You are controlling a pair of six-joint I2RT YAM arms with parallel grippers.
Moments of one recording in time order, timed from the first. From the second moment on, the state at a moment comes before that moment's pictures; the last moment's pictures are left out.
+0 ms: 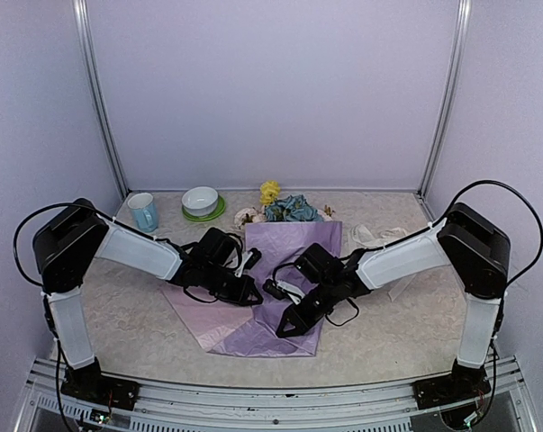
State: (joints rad) left arm -0.77 1.91 0.98 0.03 0.40 -0.41; right arm 0.93 1.93 1.05 -0.16 -0.58 0.21
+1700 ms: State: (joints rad) left arm -0.71 1.03 0.25 0.33 0.13 -1.09; right arm 0.95 1.91 1.01 -0.11 -0.54 0.19
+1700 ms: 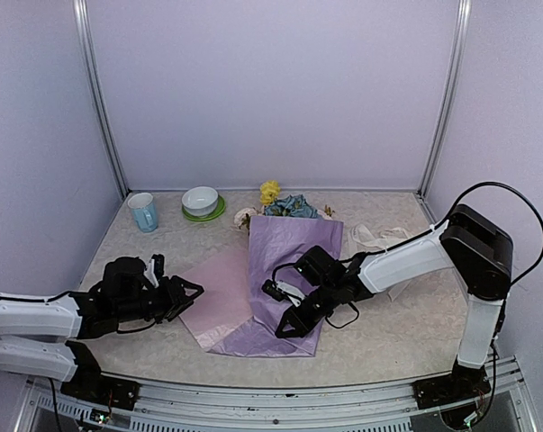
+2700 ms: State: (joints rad) left arm -0.69 1.15 0.17 0.38 0.10 -1.34; right arm 0.95 1.91 1.01 -0.11 -0.53 0.18
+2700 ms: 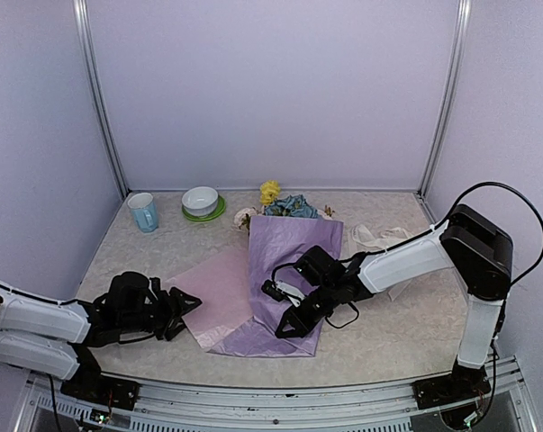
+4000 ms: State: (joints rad) left arm -0.85 1.70 0.92 0.16 0.19 -0.72; right arm 0.96 1.86 0.88 0.08 -0.56 0.27
